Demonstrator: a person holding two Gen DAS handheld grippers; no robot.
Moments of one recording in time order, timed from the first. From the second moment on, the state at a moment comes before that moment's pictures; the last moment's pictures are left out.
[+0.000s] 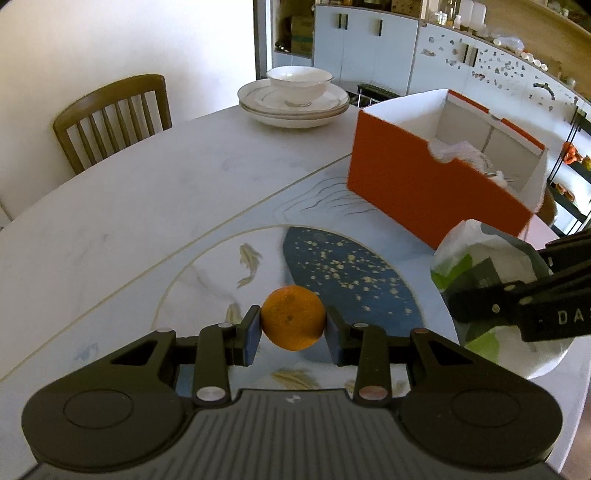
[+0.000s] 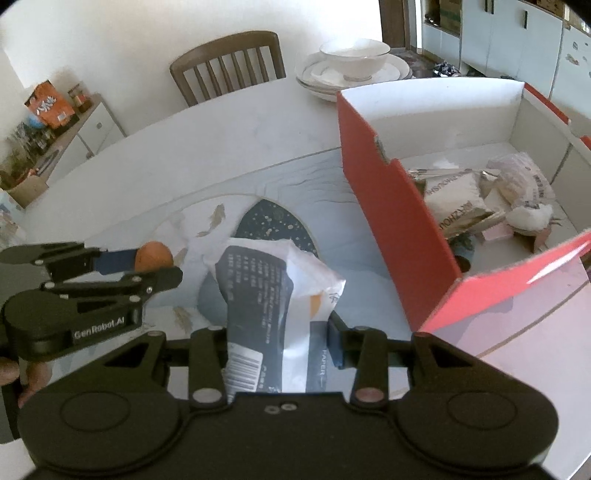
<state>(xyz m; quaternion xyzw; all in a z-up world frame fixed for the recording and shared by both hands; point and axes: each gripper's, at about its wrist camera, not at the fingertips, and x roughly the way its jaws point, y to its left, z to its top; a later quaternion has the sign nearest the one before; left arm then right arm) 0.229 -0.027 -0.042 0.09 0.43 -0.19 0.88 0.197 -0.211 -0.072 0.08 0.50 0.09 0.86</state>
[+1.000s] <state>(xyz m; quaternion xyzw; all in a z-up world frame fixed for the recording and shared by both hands) 0.183 -0.146 0.029 0.09 0.39 -0.26 0.88 0.165 -0.332 -0.012 0.09 0.46 0.11 0.88</state>
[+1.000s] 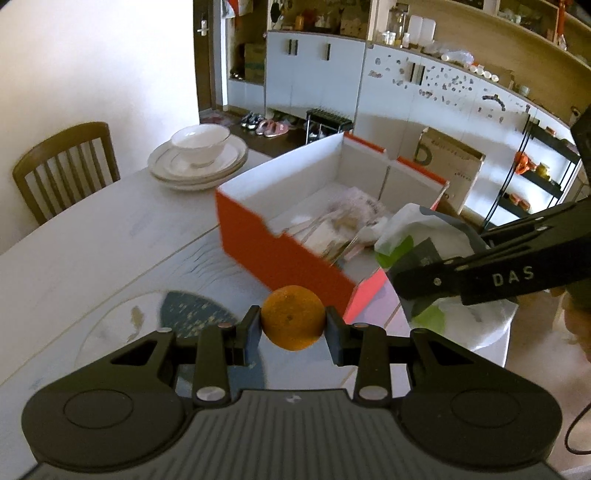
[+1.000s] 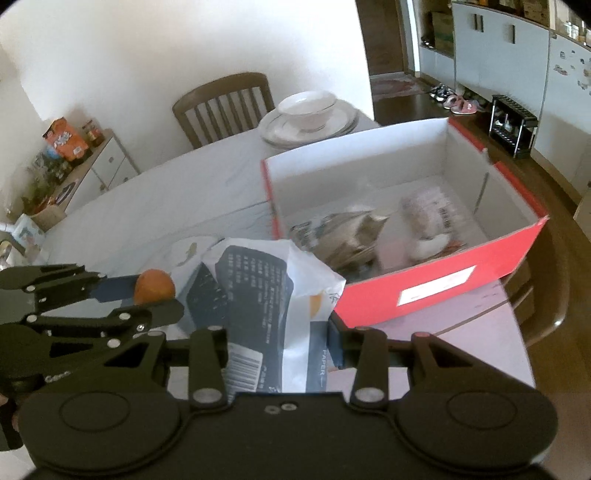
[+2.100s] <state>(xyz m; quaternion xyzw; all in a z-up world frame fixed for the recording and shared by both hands) 0.273 -0.290 0.023 0.11 0.41 -0.25 0.87 0.278 -0.457 -0.007 0.07 0.46 0.12 0.87</state>
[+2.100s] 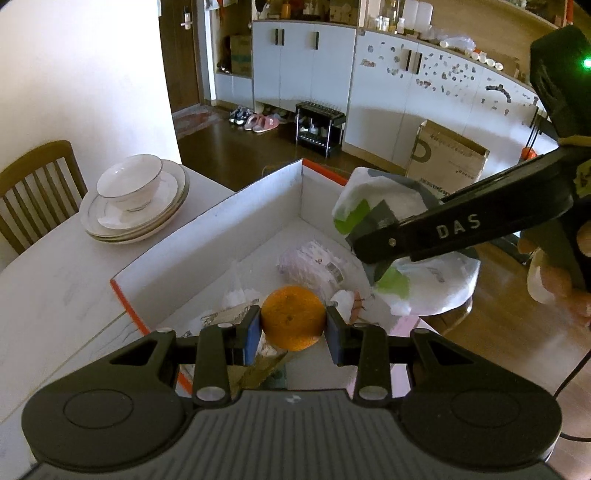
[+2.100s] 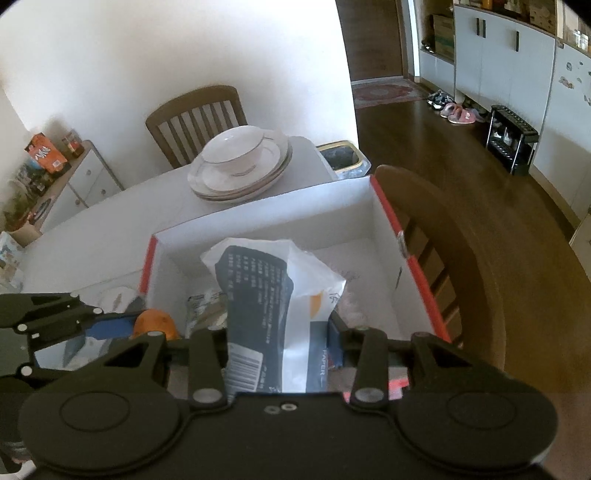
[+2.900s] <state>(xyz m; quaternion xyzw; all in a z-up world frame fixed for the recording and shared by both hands) 0.356 -0.276 -0.033 0.12 0.48 -0.18 0.85 0.325 -0.425 -0.068 0.01 0.52 0.17 0.83</state>
